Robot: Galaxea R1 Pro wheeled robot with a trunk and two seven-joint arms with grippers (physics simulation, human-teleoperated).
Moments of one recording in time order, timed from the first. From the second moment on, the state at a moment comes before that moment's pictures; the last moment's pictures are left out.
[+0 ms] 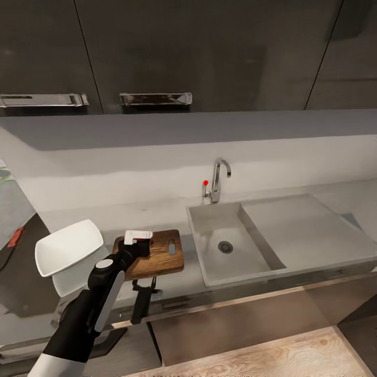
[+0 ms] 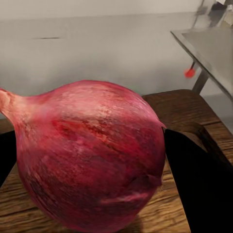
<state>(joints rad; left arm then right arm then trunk) -0.48 0.00 -0.15 -1.44 0.13 0.57 0.05 0.12 0.10 -0.47 -0.71 0.30 -0.46 0.12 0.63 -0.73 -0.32</state>
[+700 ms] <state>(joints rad) -0.48 0.00 -0.15 -1.41 0.13 0.56 0.05 0.12 0.10 -0.47 -0.71 0.30 -0.46 0.12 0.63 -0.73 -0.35</state>
